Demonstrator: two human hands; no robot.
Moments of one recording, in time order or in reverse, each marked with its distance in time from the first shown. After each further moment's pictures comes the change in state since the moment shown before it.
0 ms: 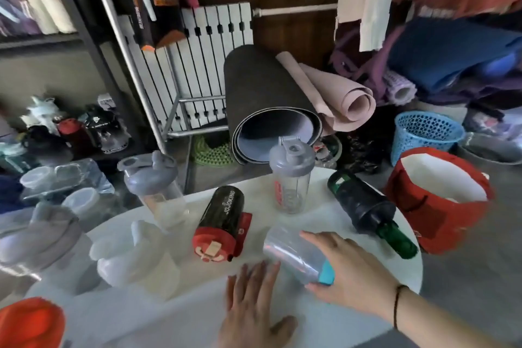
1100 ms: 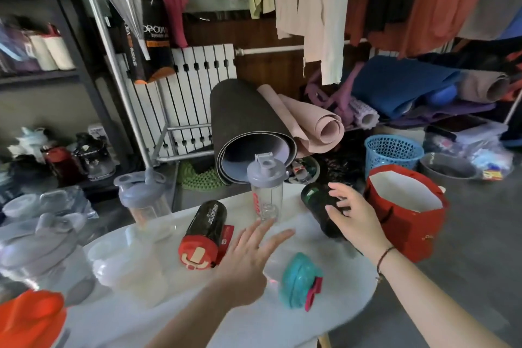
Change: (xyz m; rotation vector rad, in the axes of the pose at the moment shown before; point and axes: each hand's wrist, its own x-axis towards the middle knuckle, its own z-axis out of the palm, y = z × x) left_hand 0.057 0.035 -0.072 -0.009 -0.098 0.344; right_hand 0.004 0.057 -0.050 0.595 0.660 0.127
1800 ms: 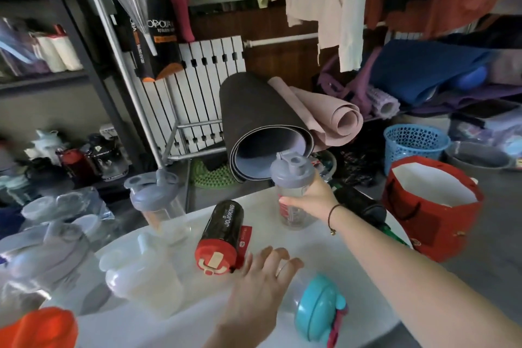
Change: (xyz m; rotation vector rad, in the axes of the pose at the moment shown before) left_hand -0.025 -0.017 0.026 0.238 0.025 0.040; right_hand 0.076 -0.015 0.113 0.142 -0.201 0.180
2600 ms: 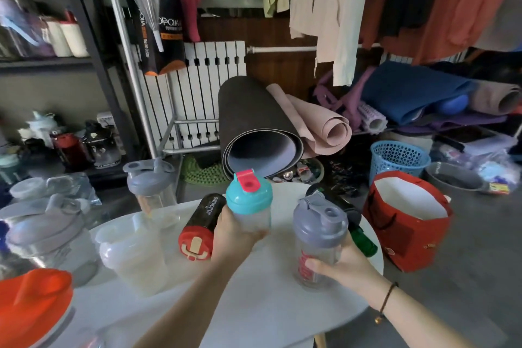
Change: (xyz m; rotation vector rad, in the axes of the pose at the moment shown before) left_hand 0.053 -0.021 -0.008 -0.888 0.351 -0.793; right_hand -0.138 0.047 -0.067 0.076 -0.176 -0.040
